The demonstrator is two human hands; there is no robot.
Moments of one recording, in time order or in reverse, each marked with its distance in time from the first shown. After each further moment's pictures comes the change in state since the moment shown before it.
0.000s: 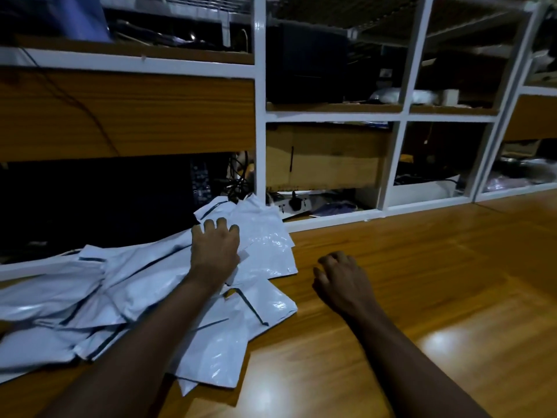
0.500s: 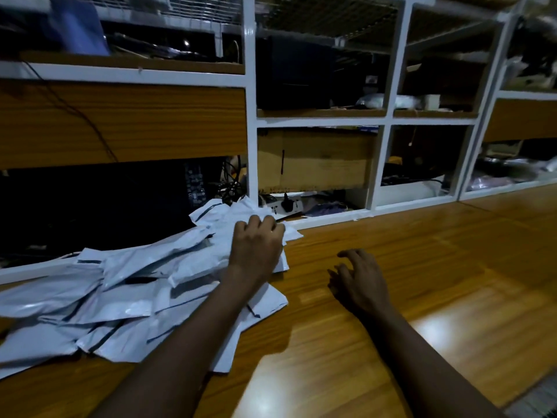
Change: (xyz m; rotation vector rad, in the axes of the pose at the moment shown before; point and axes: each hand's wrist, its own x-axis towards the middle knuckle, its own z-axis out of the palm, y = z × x) left_hand -0.016 0.061 -0.054 -0.250 0.391 0.249; right_hand -0.028 0.028 -0.039 0.200 0.159 0.117
